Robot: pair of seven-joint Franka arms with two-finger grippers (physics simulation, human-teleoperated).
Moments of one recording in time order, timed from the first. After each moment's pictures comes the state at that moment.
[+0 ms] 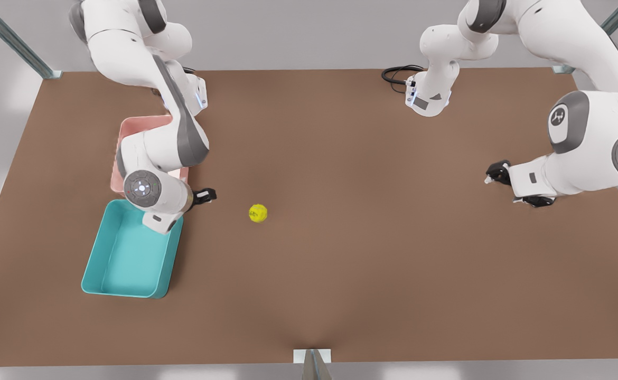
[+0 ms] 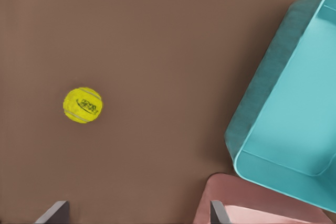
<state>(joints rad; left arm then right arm) -0.06 0.33 0.02 -1.23 -0.07 1.28 0.53 0.37 0.41 0.01 -1.48 0.05 1.61 0.05</state>
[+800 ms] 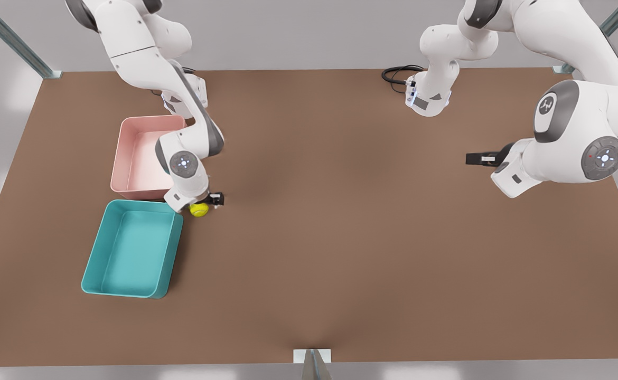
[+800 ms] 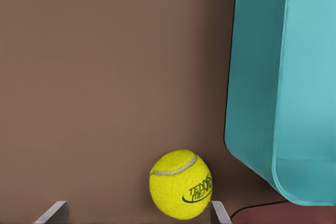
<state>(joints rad) -0.06 0.31 -0.03 -1.22 -0.09 1.05 -0.13 0.35 0.23 0.00 -2.22 -0.18 2.36 0.50</state>
